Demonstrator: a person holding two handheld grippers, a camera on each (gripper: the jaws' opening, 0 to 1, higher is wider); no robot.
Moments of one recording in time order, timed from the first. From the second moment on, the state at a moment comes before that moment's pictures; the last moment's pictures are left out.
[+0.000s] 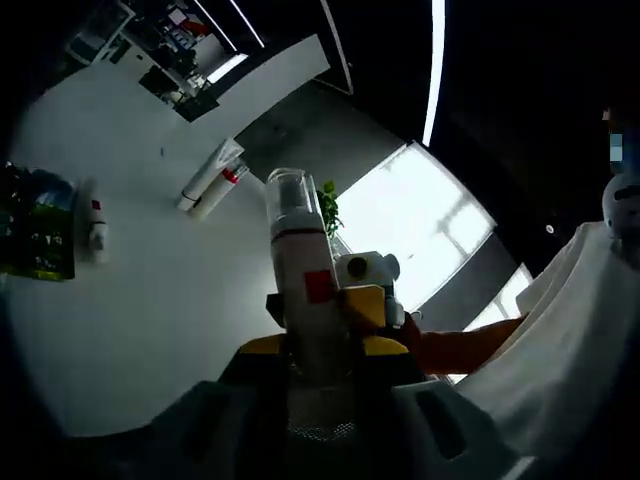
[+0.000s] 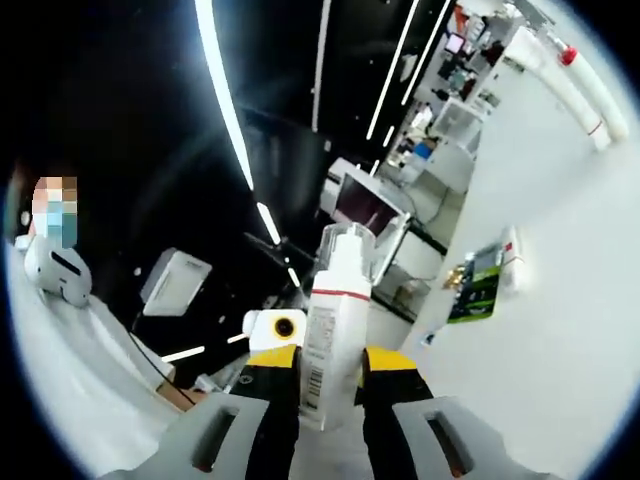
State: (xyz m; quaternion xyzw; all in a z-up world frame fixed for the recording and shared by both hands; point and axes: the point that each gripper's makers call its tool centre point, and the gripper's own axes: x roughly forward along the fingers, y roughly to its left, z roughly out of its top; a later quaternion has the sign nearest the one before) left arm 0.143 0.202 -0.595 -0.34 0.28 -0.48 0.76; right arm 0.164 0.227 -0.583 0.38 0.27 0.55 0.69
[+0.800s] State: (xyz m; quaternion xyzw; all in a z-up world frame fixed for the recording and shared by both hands) left arm 0.149 0.198 -0.638 -0.19 0.31 -0.44 0.82; right arm 0.189 0.226 -0.613 0.29 0.33 0.48 0.76
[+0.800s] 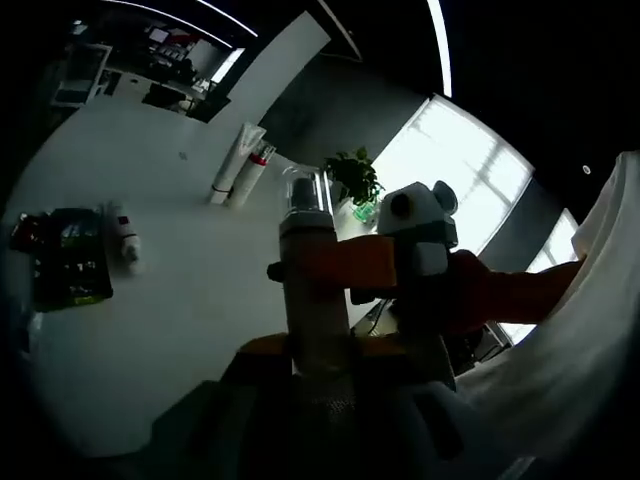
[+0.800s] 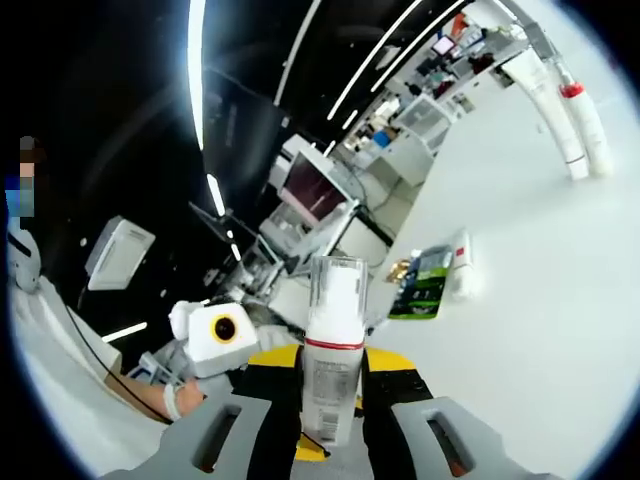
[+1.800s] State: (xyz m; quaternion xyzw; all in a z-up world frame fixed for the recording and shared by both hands) left arm 0.145 0.194 -0.613 -0.23 0.26 -0.48 0.80; right arm 0.165 0.224 -0.591 0.27 0.31 0.53 0.74
